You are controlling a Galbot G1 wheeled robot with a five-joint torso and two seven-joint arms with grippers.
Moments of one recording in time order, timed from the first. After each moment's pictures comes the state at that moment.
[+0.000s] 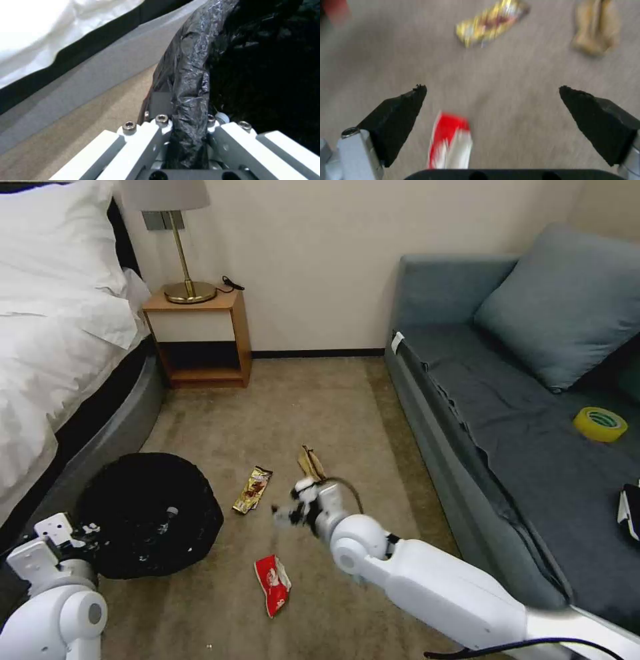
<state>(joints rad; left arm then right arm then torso) 1.45 -1.50 -1.02 -2.21 -0.44 0.68 -0.35 -0.51 1.15 -0.73 1.59 1.05 -0.51 0.50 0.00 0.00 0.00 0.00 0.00</state>
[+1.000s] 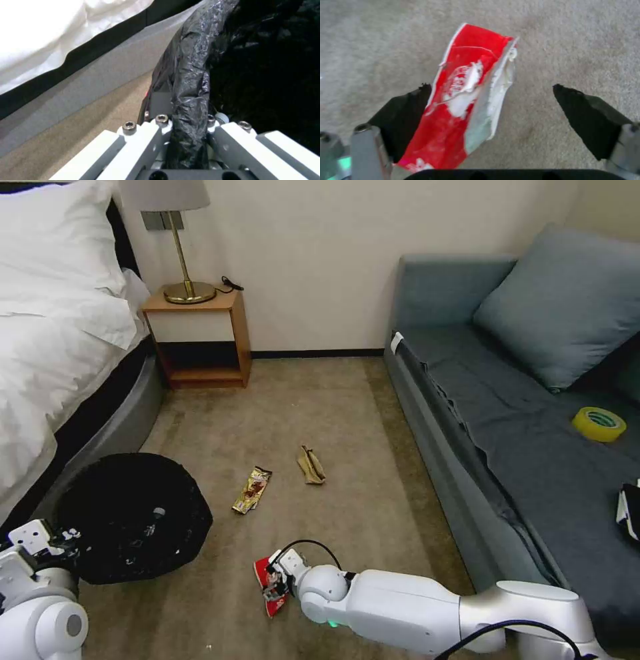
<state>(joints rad) 1.47 -1.50 -1.05 -2.22 -0.46 0.68 -0.35 -0.46 1.30 -1.03 1.27 0.98 -0.43 0.43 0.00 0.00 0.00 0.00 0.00</state>
